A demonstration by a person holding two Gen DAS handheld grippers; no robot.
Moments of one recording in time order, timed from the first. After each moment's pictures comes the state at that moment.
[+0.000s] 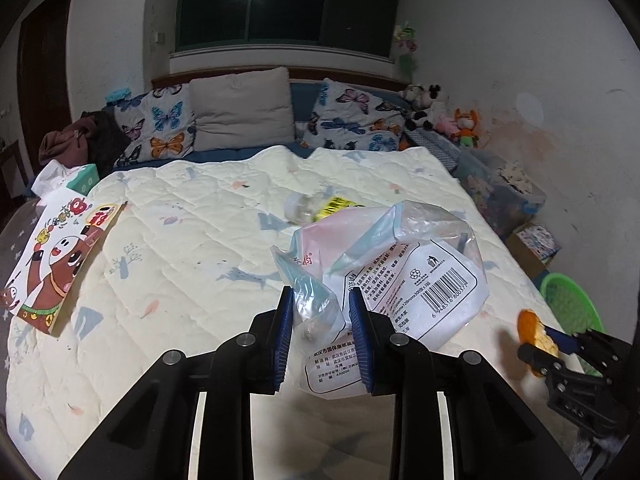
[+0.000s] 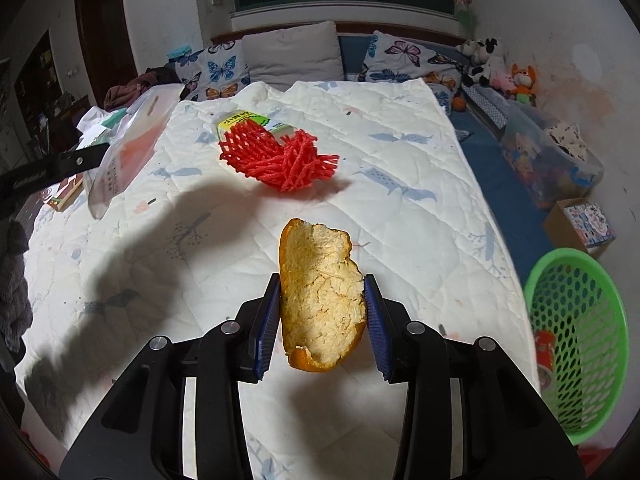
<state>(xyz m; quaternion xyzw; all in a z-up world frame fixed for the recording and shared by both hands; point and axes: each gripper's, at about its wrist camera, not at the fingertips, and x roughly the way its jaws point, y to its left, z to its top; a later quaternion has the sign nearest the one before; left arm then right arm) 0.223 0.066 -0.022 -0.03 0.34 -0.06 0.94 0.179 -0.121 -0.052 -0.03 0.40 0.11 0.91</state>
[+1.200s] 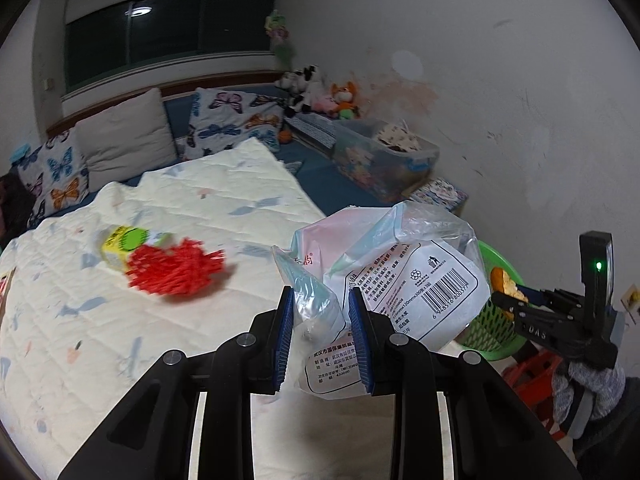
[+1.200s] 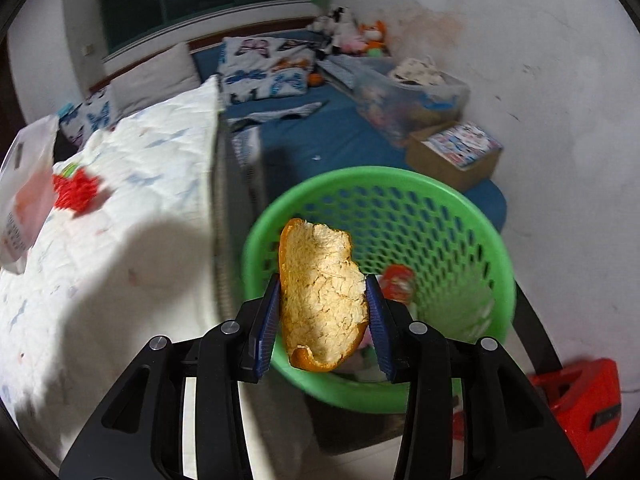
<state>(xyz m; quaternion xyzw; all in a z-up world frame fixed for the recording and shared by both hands) 0.195 -0.148 -0.010 0.04 0.34 -0.22 0.91 0.124 -0.360 -0.062 0.06 0.40 -0.10 0.91</state>
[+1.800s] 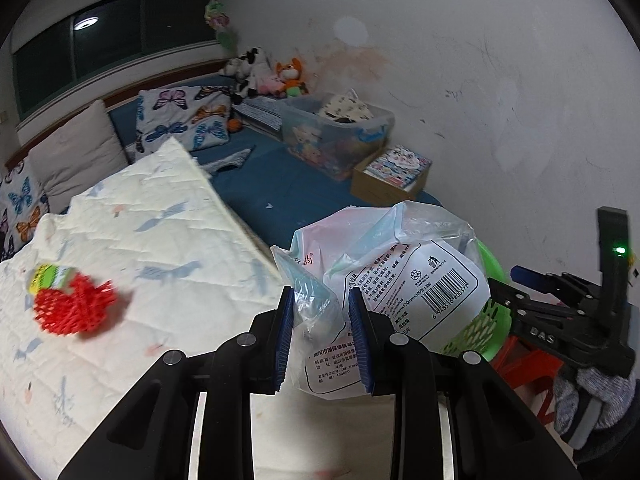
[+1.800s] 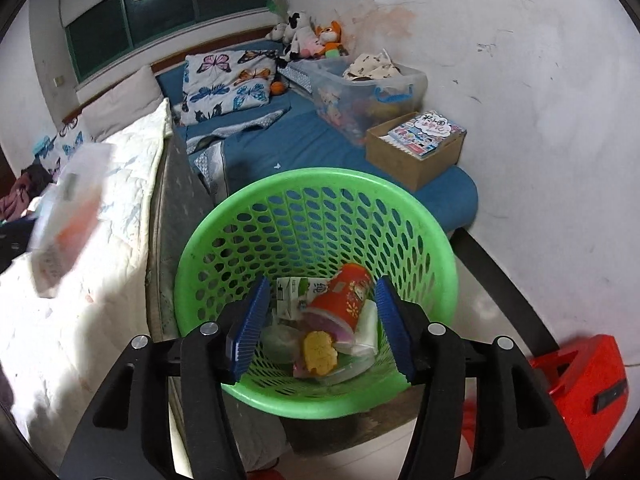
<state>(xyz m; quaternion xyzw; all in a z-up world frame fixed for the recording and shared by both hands) 0.209 -0.261 -0.032 0.09 0.36 -0.28 0.88 0.097 -0.413 -0.057 0.10 0.39 -0.13 0.91</state>
